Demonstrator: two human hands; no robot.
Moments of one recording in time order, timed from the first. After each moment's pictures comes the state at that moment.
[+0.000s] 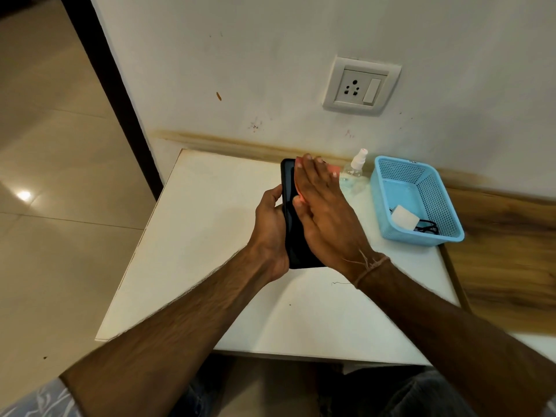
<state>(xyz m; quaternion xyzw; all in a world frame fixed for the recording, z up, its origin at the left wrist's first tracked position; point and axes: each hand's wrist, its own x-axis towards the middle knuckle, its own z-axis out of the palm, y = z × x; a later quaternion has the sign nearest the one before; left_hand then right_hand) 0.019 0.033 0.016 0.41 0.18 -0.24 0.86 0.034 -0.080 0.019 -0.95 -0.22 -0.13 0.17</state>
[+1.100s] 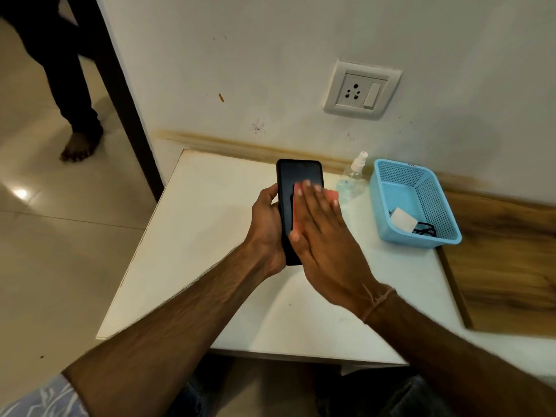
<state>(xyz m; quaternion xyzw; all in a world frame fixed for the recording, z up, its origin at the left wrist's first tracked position) 0.025 0.040 0.013 0.39 0.17 -0.22 0.88 -0.009 -0.084 0.012 -0.97 -0.23 -0.07 0.10</state>
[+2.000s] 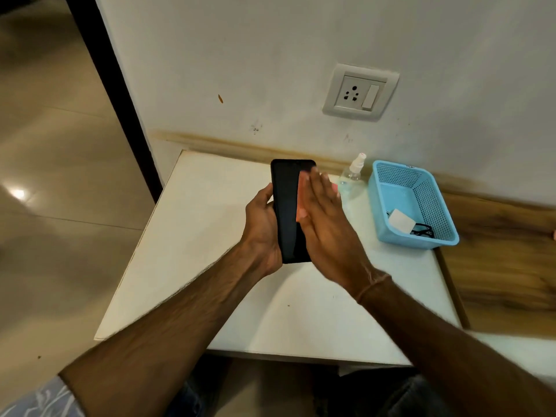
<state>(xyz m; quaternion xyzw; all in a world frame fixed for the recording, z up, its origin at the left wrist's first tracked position) 0.023 0.044 0.015 0.37 0.18 -0.20 0.89 0.016 -0.085 0.013 -0.95 -0.20 -0.09 0.20</state>
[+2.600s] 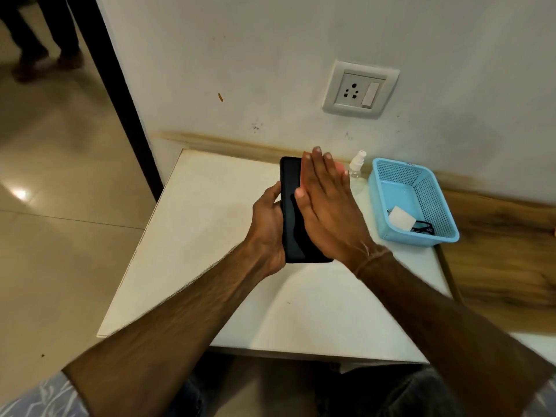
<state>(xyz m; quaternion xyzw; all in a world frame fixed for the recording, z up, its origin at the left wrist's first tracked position) 0.023 0.038 0.012 0.40 0.16 -0.22 0.87 0.039 -0.081 0.030 -0.98 -0.16 -0.09 0.11</state>
